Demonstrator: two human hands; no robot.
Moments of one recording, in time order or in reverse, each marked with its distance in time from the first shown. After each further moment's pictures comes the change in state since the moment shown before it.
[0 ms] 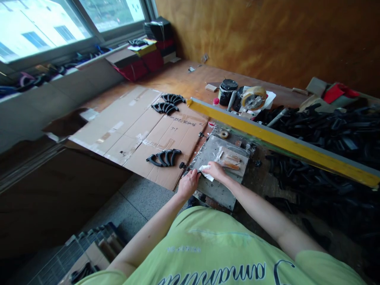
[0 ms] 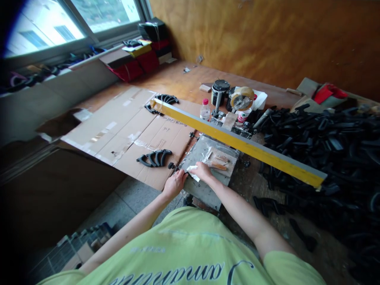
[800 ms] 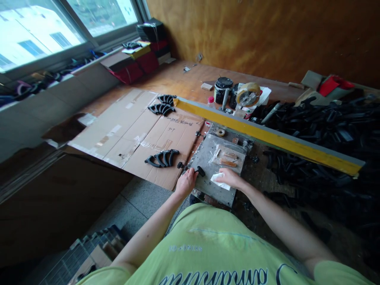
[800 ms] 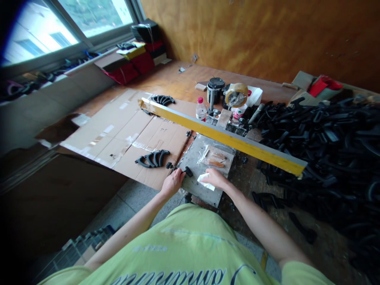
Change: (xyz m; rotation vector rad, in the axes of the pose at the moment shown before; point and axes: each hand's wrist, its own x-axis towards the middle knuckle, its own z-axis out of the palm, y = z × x) left_hand 0.003 -0.001 -0.003 -0.042 -0.028 -0.011; right_hand -0.052 0.056 -0.036 0.116 -0.127 -0.061
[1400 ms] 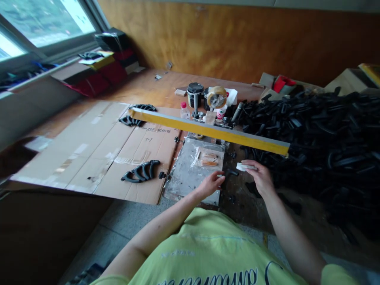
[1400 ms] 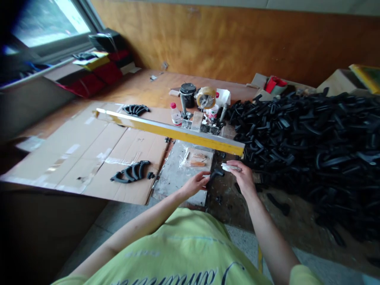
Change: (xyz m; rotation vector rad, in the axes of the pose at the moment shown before) left_hand 0.013 0.144 0.014 -1.180 -0.621 0.098; right_hand -0.110 0.064 -0.072 0.773 0.858 -0.073
